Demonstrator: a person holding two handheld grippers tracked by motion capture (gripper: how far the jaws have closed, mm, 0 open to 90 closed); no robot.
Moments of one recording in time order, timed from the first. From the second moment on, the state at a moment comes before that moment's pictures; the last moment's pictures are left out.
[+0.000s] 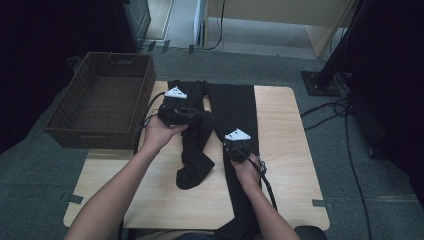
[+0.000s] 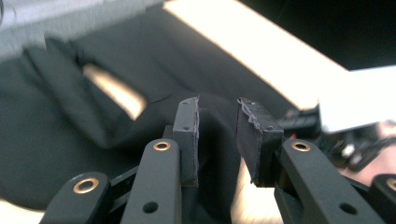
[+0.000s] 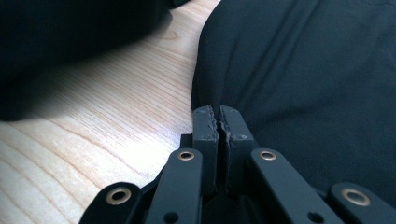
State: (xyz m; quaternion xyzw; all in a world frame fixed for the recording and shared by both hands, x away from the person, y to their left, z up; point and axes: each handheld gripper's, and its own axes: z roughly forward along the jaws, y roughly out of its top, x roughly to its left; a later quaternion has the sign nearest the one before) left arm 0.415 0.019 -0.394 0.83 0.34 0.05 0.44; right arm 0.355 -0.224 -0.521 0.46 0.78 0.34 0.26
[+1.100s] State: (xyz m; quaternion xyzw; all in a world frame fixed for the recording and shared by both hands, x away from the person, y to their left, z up) left arm 0.327 -0.021 -0.509 0.88 0.29 0.05 0.37; right arm 0.355 -0.224 -0.521 0.45 0.78 0.34 0.26
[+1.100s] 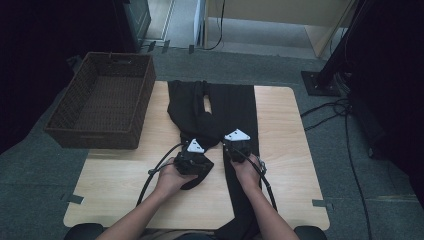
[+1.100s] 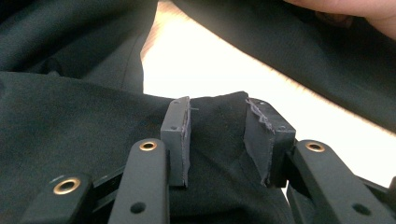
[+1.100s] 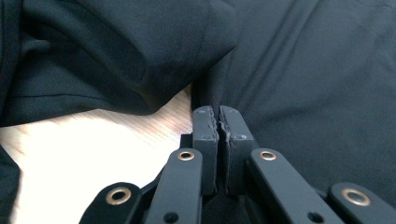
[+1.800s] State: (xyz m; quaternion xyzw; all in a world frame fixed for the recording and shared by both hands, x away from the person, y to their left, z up) left arm 0.313 0.020 -0.456 0.83 0.32 0.02 0.46; right arm 0.353 -0.221 -0.522 0.45 0.78 0.33 0.27
